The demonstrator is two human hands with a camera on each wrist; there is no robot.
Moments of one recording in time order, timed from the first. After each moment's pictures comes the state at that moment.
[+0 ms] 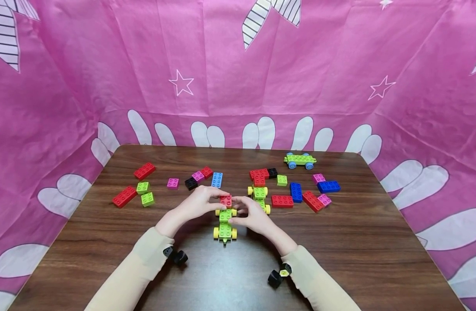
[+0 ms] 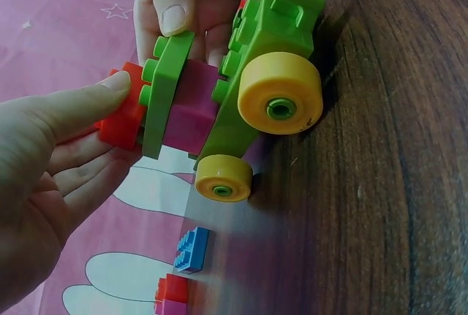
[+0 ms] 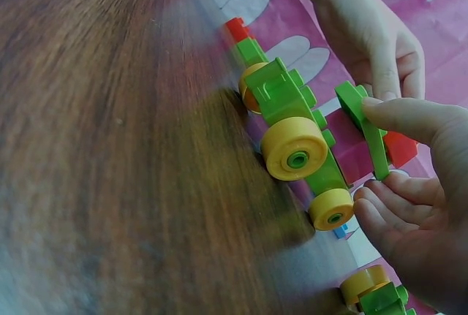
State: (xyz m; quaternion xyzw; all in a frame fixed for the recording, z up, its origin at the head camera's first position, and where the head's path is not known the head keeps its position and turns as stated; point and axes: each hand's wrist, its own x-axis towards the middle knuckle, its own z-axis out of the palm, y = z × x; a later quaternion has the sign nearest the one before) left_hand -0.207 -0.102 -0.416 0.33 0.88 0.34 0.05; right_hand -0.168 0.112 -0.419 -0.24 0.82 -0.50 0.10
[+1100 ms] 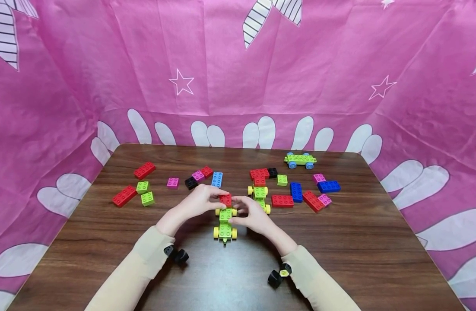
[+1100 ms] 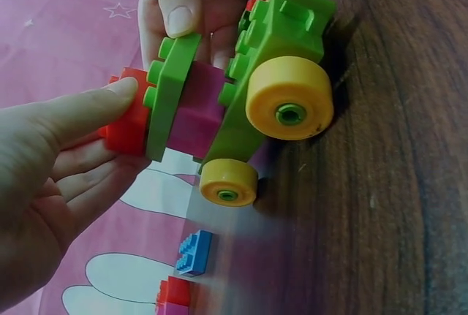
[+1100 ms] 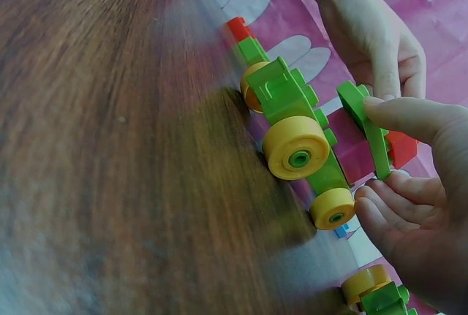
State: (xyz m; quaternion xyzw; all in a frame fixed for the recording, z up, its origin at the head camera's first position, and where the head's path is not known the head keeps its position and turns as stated) left_hand -0.210 -0.102 -0.413 0.31 0.88 0.35 0.07; right_hand -0.168 0.111 -0.419 -0.24 0.82 -0.50 0.10
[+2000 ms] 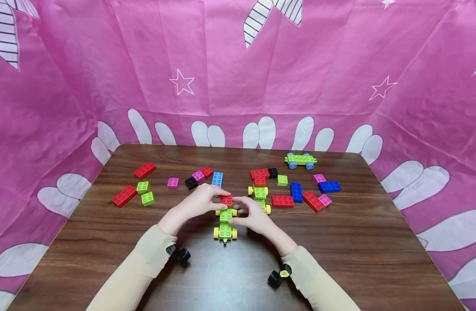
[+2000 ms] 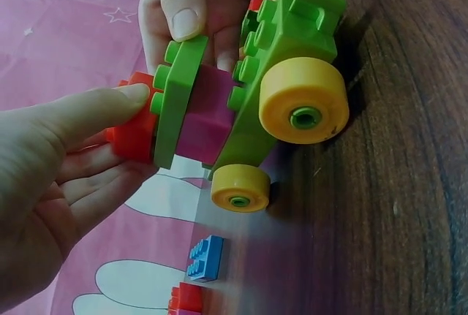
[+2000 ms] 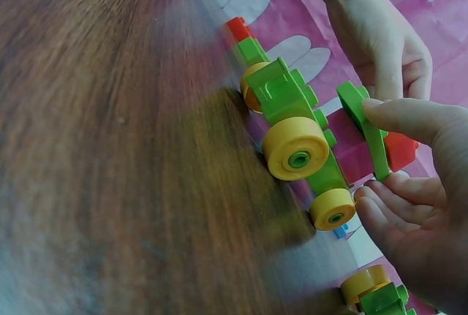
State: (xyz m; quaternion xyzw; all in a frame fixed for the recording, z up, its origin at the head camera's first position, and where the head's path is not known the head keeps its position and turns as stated) left_hand -0.210 -0.097 -0.407 0.33 0.90 0.29 0.05; right_hand -0.187 0.116 -0.461 -0.24 0.82 -0.52 0.09
